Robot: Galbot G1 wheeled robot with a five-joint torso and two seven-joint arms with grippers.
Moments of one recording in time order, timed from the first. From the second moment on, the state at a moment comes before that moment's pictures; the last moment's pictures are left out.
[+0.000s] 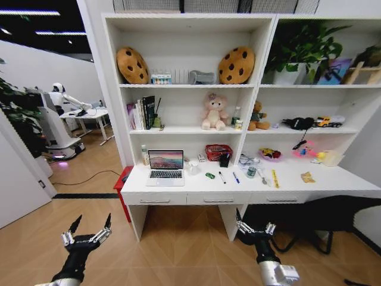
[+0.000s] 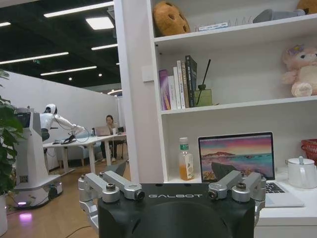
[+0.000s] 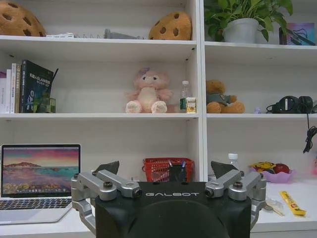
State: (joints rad) left arm 1.98 -1.53 -0.91 -2.42 -0.22 -0.03 0.09; right arm -1.81 1.43 0.61 2.18 0.16 0.22 0.08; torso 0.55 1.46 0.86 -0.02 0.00
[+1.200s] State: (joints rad) left arm 1.99 -1.54 -0.91 -2.40 -0.20 -0.06 0.09; right arm -1.81 1.46 0.61 2.16 0.15 0.26 0.04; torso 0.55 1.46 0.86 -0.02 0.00
